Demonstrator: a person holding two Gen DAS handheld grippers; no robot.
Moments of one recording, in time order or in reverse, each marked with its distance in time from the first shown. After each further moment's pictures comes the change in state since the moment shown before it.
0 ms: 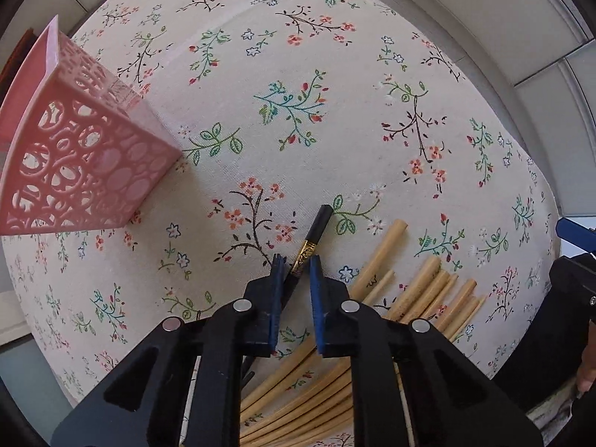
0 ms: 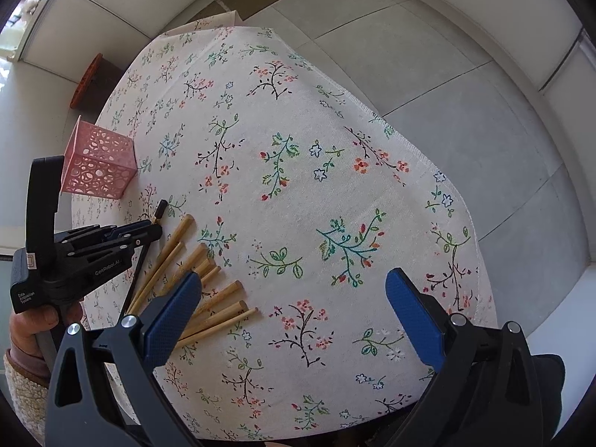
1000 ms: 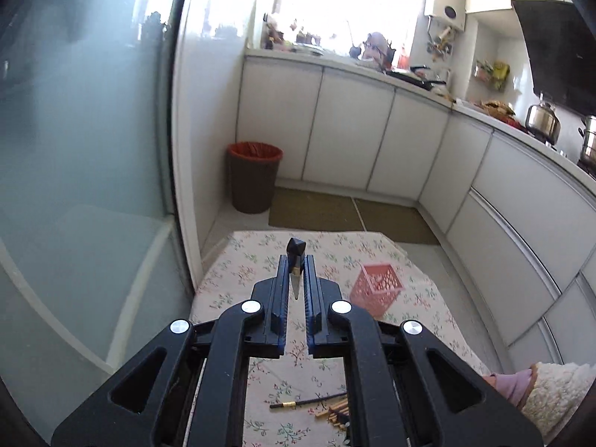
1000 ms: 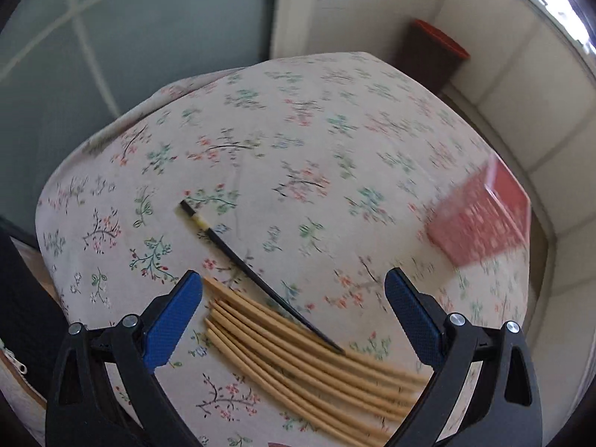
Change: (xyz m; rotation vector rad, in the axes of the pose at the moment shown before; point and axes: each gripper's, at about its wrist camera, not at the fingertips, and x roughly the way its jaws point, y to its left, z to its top) left arm -0.337 0.097 -0.339 -0.650 -1.004 0.242; right arm 0.068 0.318 -0.178 -1.578 -0.046 -0.051
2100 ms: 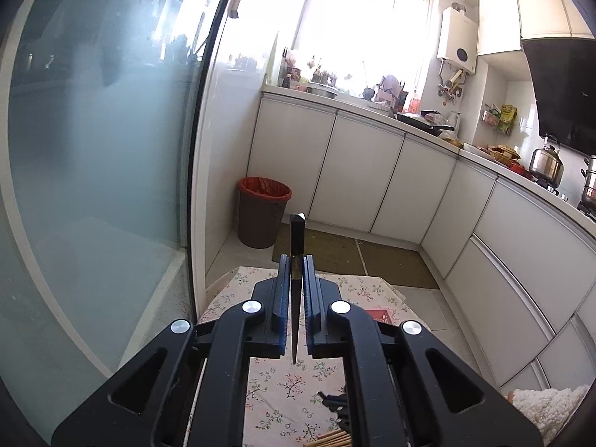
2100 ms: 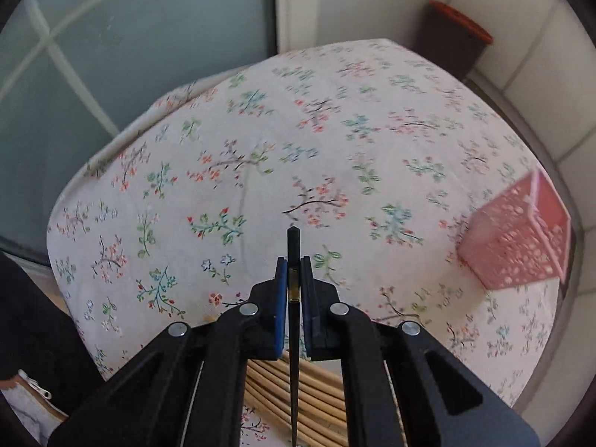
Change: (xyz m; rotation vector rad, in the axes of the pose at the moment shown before) left arm -0.010 0.003 0.017 -0.080 -0.113 0.000; right arm -0.023 -0.070 -0.007 0.272 -0.062 0.113
